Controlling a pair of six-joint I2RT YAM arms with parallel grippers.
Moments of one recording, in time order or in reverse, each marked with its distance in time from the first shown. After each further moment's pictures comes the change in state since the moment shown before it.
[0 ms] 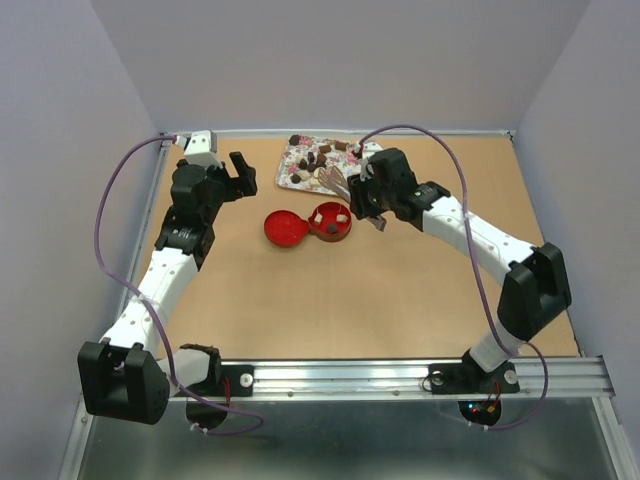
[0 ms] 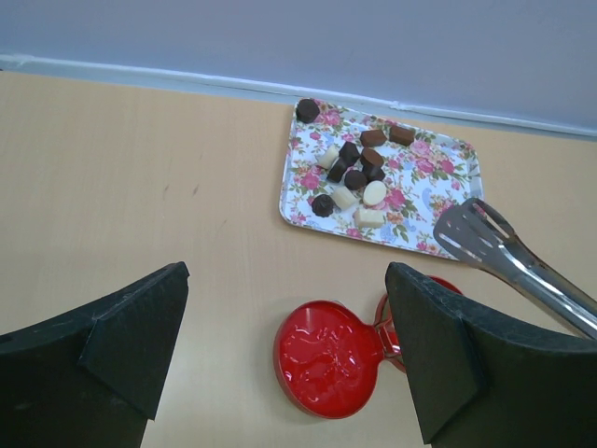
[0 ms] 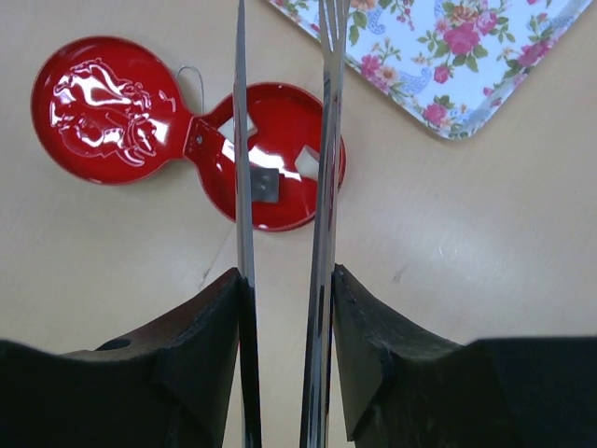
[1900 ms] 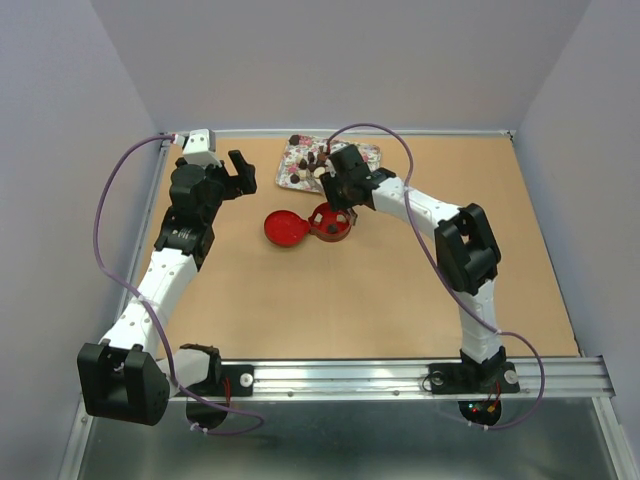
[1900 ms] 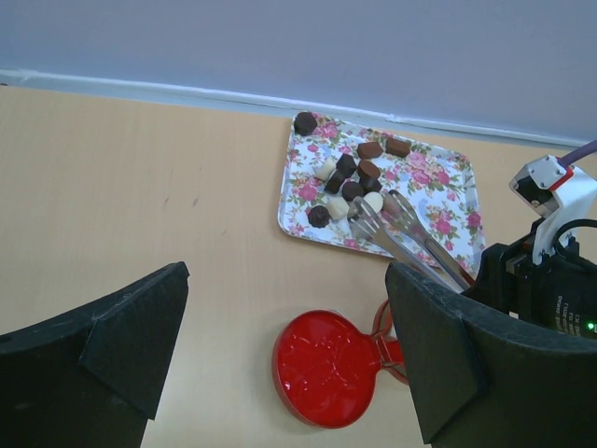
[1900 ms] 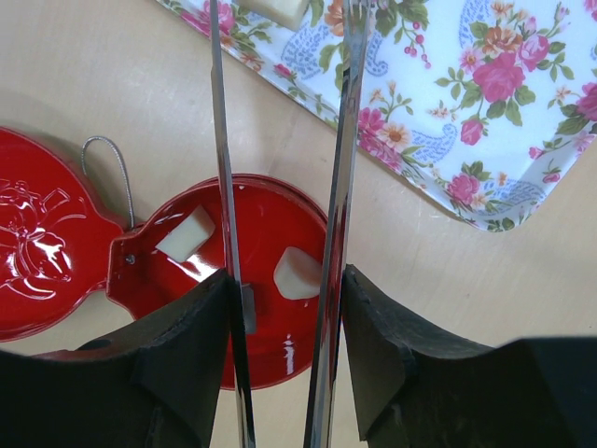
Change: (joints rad) left arm 0.000 -0.006 0.000 0.023 -0.004 0.000; right arm 0.024 0.513 0.398 -0.052 0.156 0.025
